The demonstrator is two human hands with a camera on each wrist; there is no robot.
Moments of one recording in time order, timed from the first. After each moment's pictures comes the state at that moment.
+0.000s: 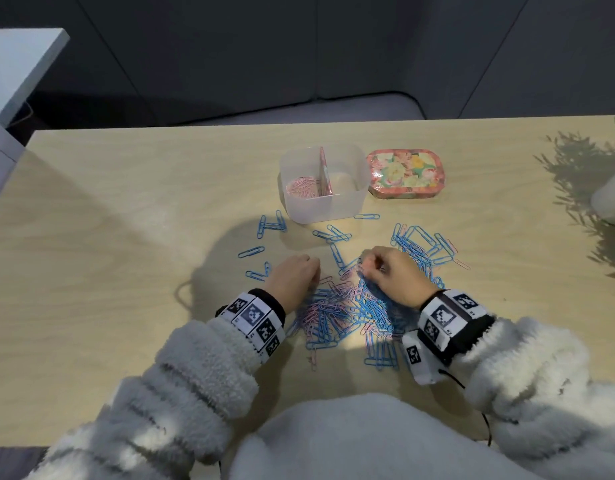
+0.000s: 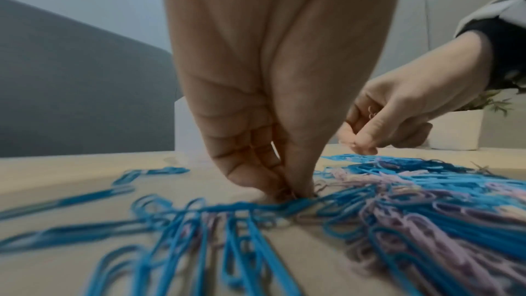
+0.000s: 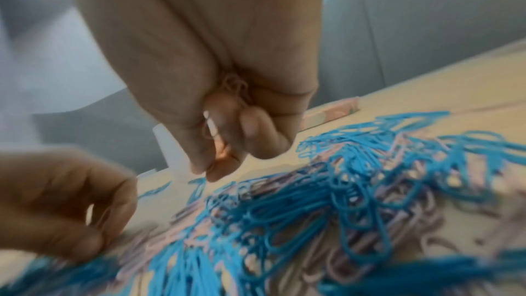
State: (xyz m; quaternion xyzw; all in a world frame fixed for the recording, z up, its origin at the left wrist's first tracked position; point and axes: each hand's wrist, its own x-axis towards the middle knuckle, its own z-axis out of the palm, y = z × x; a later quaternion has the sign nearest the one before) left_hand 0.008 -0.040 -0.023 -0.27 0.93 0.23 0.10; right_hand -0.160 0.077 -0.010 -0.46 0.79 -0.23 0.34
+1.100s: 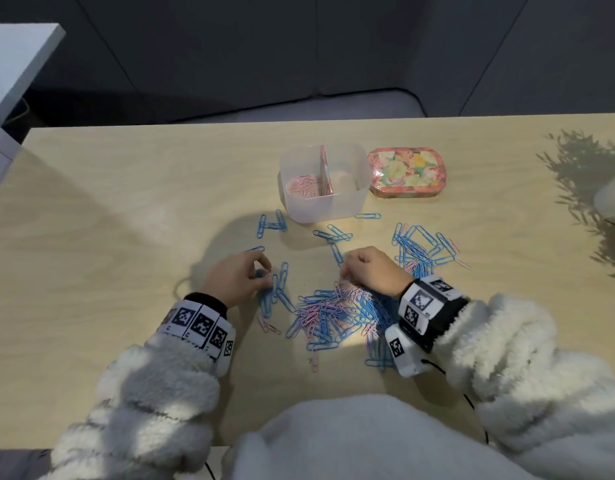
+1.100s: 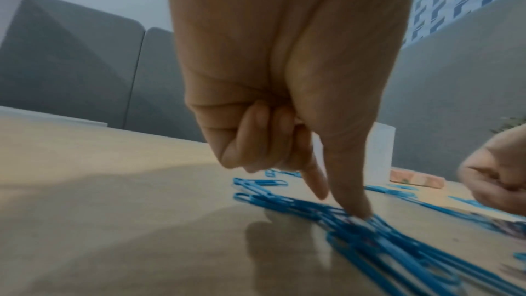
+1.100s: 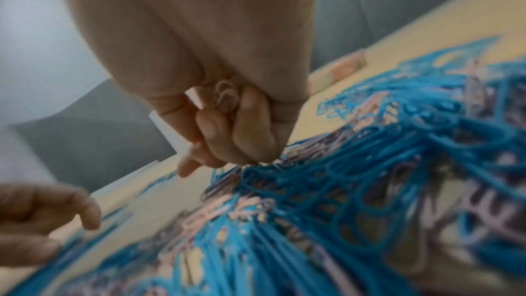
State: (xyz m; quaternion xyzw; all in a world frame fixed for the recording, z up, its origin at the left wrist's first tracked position) left_hand 0.072 -0.085 -0.013 -0.43 0.85 0.30 0.05; right_hand -0.143 0.045 -0.020 -0.41 0.75 -0.26 0.44
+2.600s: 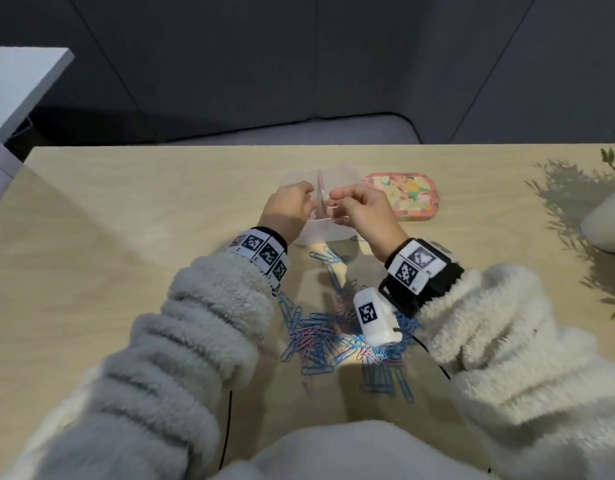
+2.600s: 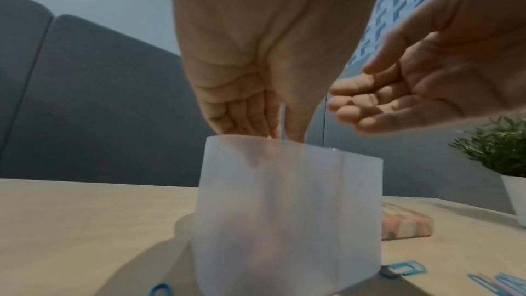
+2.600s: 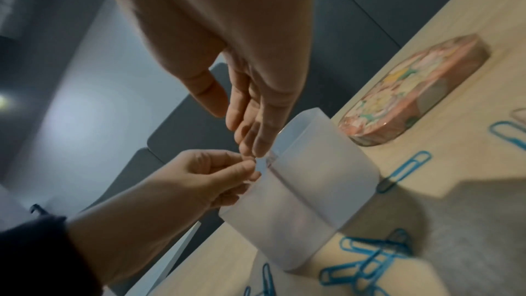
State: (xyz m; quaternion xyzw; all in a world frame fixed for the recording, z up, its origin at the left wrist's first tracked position) left_hand -0.059 -0.126 0.042 -0.40 0.88 0.26 -0.08; right_hand -0.158 -0.027 0.059 -0.26 0.66 -0.58 0.40
